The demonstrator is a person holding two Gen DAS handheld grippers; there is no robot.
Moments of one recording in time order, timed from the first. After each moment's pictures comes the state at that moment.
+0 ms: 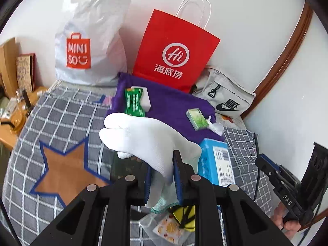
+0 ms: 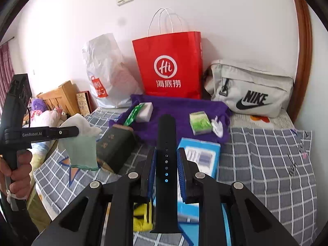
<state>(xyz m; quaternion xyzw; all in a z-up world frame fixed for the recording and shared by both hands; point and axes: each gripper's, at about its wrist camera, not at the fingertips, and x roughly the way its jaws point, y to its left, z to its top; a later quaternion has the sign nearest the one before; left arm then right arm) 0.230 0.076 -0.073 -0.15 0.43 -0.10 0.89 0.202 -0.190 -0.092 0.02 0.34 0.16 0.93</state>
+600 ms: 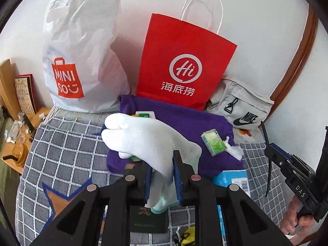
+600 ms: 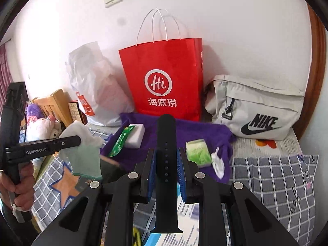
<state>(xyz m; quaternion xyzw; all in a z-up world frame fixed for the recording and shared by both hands) 0.316 0.068 -0.070 -0.11 0.42 -0.06 0.90 0.299 -0.178 -0.080 0.01 0.34 0.15 0.93</state>
